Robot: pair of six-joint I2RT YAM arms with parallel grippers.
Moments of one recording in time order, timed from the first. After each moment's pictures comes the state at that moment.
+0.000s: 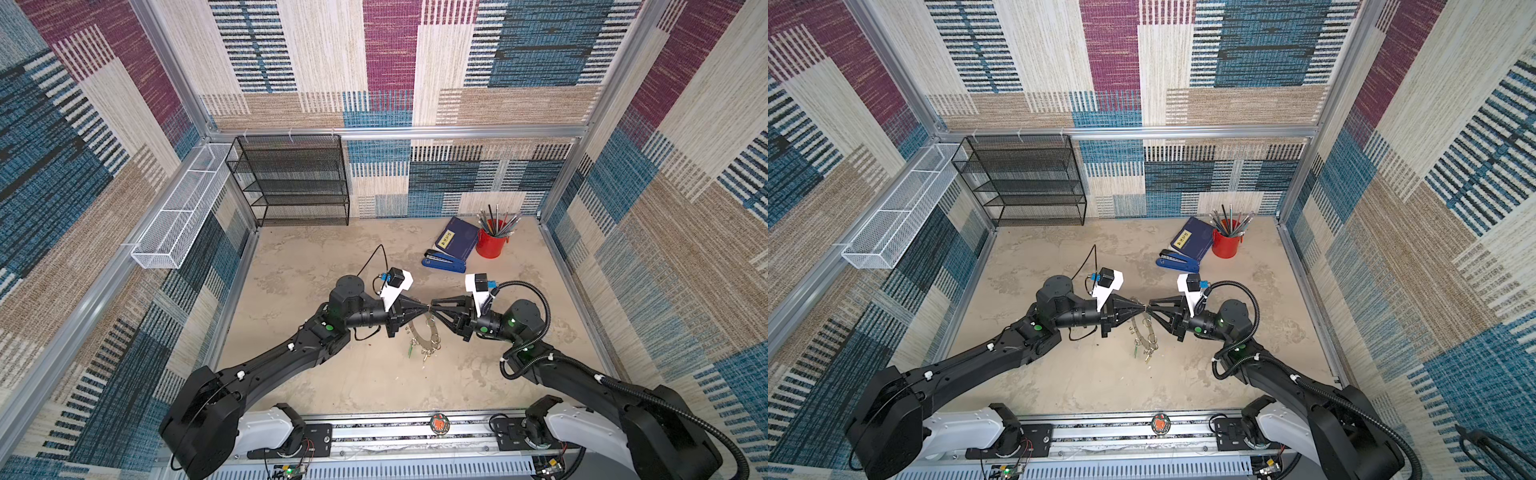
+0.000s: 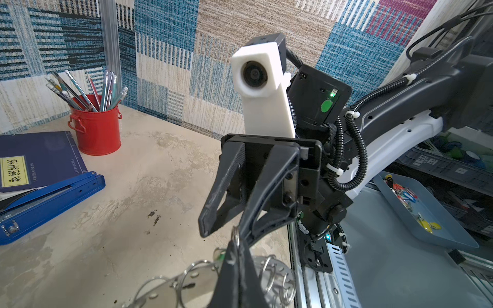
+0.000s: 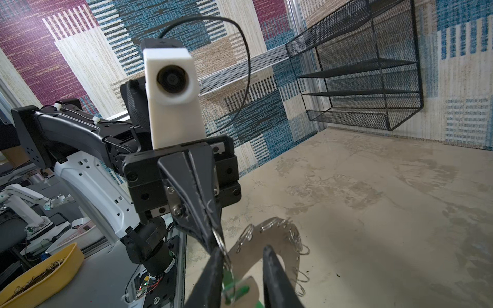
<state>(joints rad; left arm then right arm) -0.70 1.26 0.74 0.38 0.73 -0.16 0.49 1.09 0.36 0.84 -0.76 0.47</state>
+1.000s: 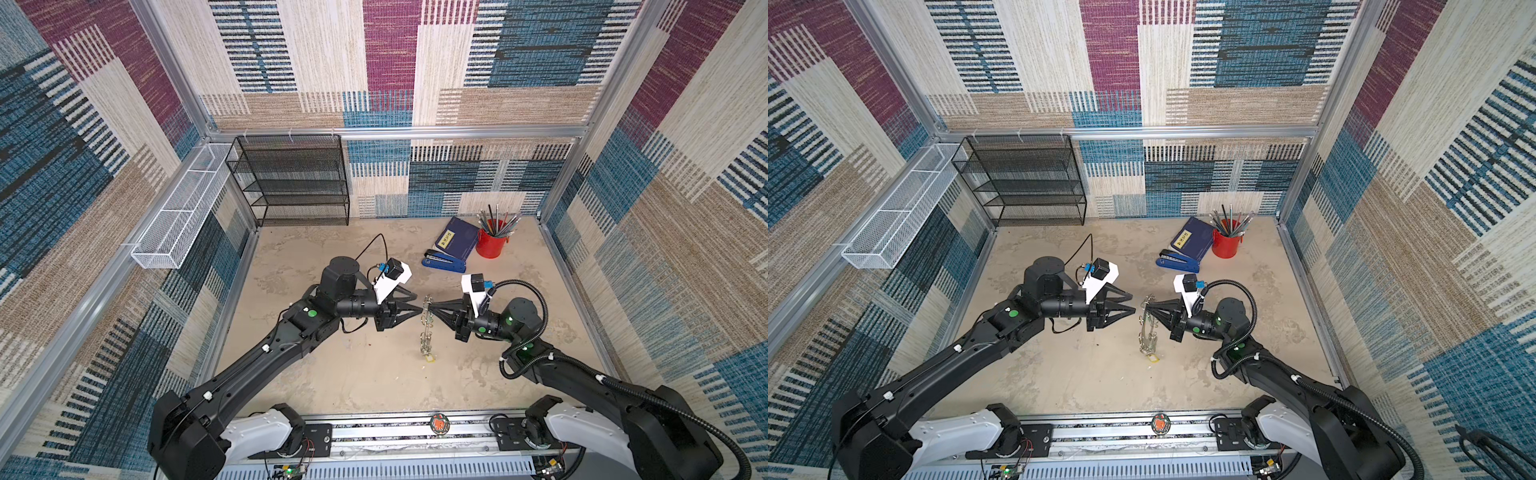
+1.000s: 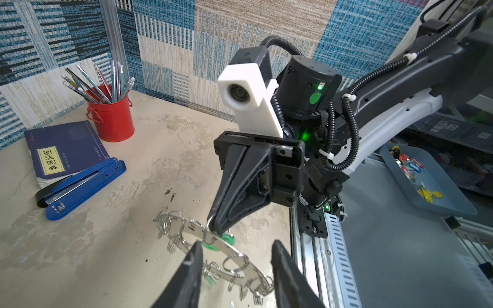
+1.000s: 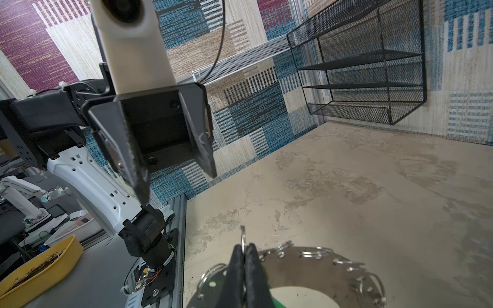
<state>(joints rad) -0.65 1.18 1.03 -0.26 0.73 0.12 0.51 1.07 0.38 0.77 -0.75 0.42</state>
